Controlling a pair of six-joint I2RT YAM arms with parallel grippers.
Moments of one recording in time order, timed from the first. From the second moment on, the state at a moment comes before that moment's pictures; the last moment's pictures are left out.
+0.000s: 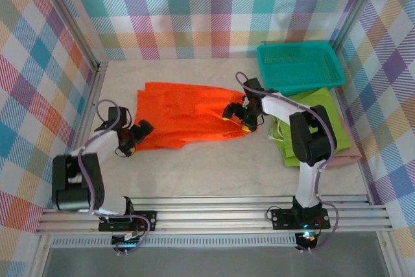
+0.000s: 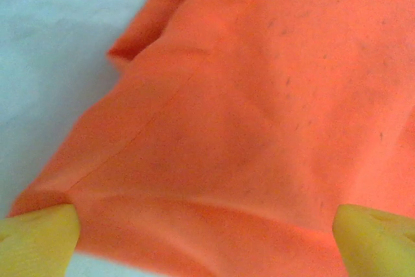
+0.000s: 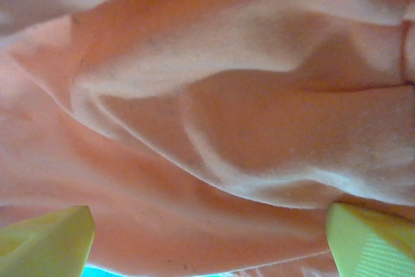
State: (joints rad) left arm 0.08 1.38 0.71 -0.44 0.21 -0.73; right arm 0.39 1.94 1.33 -0.62 -0.39 0.68
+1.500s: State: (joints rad) left arm -0.01 1.63 0.83 -0.23 0.40 -0.78; right arm 0.31 2.27 1.89 -0.69 -0.38 0.52
